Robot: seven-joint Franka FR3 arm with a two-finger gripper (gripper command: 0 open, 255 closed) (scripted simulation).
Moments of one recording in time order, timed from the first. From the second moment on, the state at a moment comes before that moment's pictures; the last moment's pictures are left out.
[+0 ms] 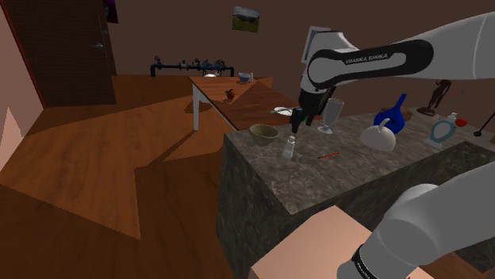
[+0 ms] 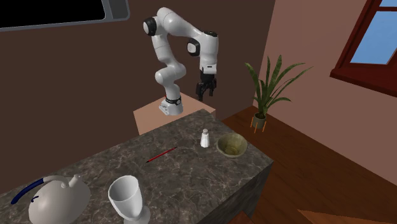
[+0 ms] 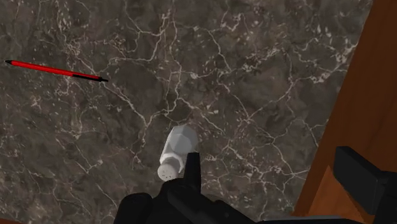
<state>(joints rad) -0.05 -0.43 -0.12 -2.35 -0.16 1.97 -0.13</state>
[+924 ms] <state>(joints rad) -0.11 0.04 -0.22 -2.12 -0.15 2.14 -0.25</state>
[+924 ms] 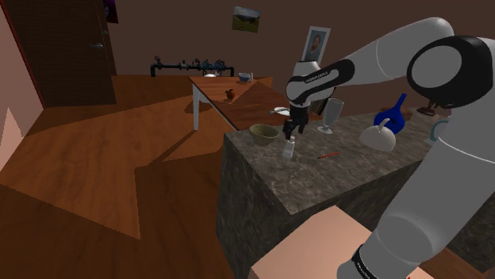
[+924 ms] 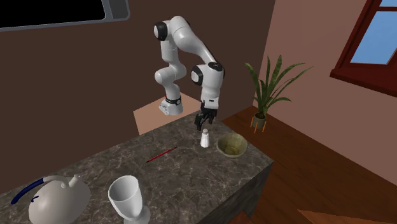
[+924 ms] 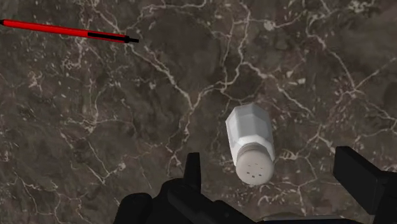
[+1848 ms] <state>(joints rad) -0.12 0.08 -0.23 -2.16 -0.15 2.22 -0.25</state>
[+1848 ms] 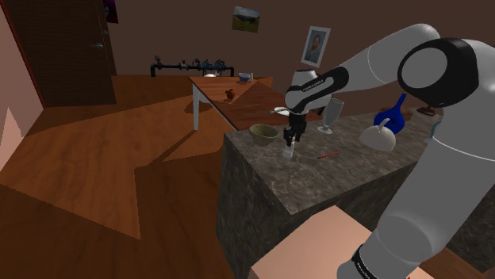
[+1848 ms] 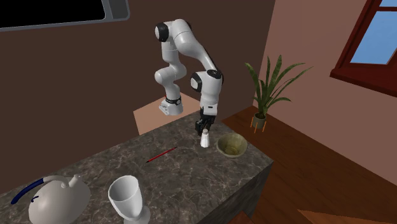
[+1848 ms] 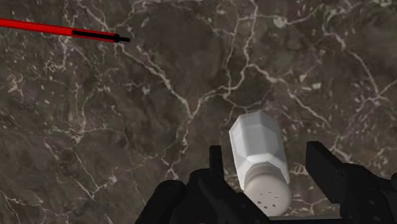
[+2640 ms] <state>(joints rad) -0.12 0.07 -0.23 -2.15 -0.15 2.20 -0.25</state>
